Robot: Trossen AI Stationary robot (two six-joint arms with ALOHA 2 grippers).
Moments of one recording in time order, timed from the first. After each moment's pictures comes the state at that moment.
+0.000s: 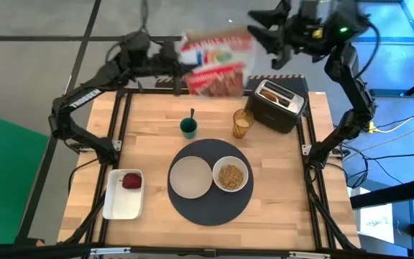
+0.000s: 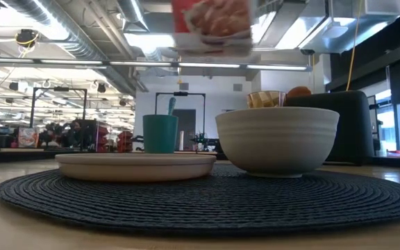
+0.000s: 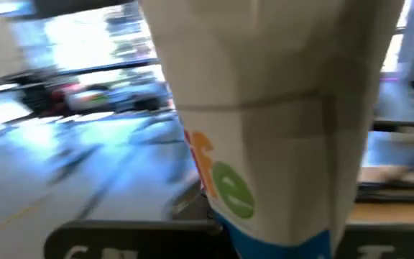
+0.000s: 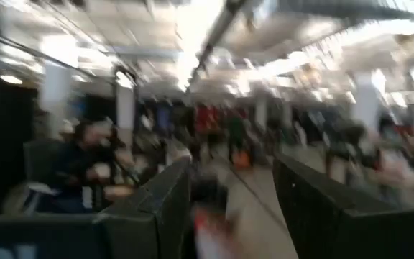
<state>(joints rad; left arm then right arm) 0.52 1.41 1.67 -0.34 0.27 0.17 -0.48 1.61 2.36 -0.38 -0.40 0.07</state>
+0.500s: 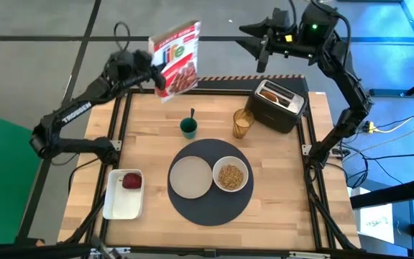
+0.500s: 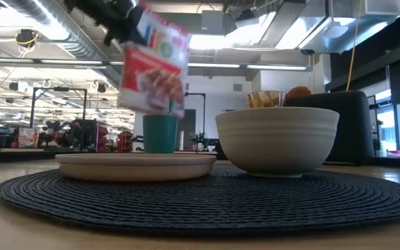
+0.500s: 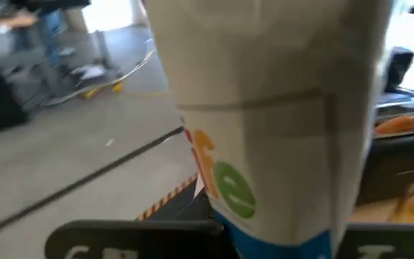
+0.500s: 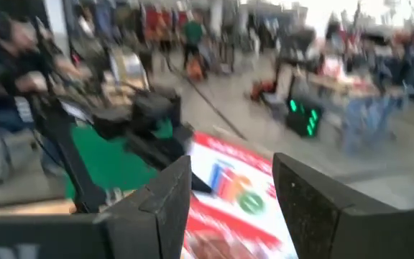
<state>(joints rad) 0.81 1.11 1.08 -0.21 -0.02 -0.03 -0.54 1.65 2.35 -0.73 -0.27 -0.09</state>
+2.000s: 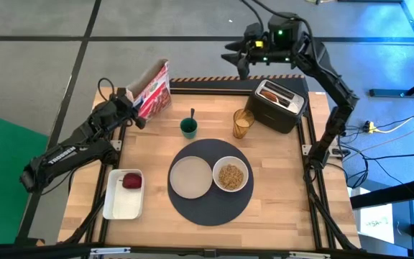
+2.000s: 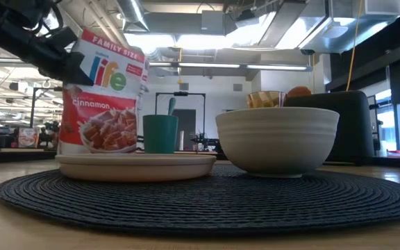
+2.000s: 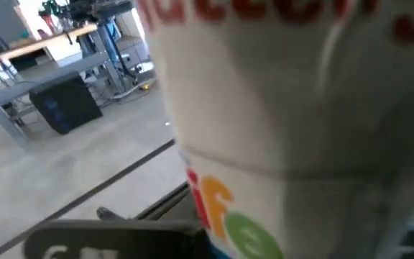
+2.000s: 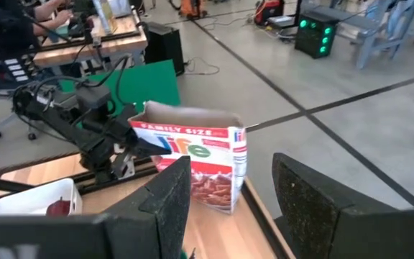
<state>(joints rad) 0.74 0.38 0.34 -0.27 -0.26 0.12 -0.51 1.75 2.35 -0.88 -0.24 0.00</state>
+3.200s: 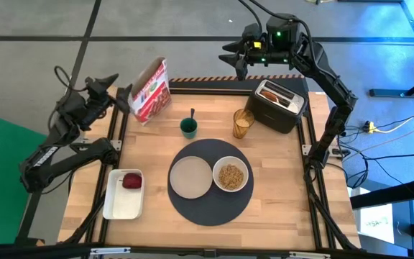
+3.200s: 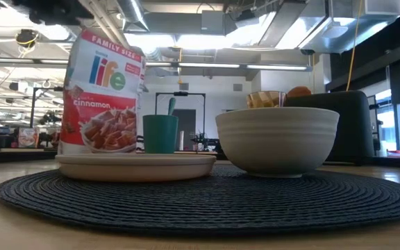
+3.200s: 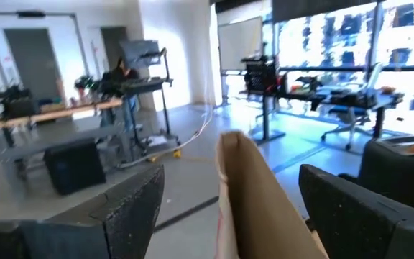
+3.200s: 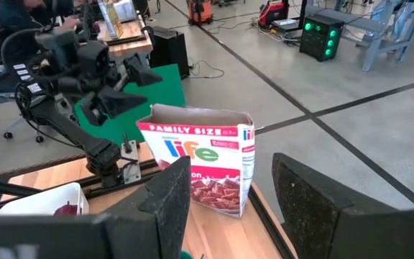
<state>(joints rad) 0.74 0.37 0.70 -0.28 -0.26 0.10 -0.49 1.76 2.35 -0.86 -0.24 0.02</state>
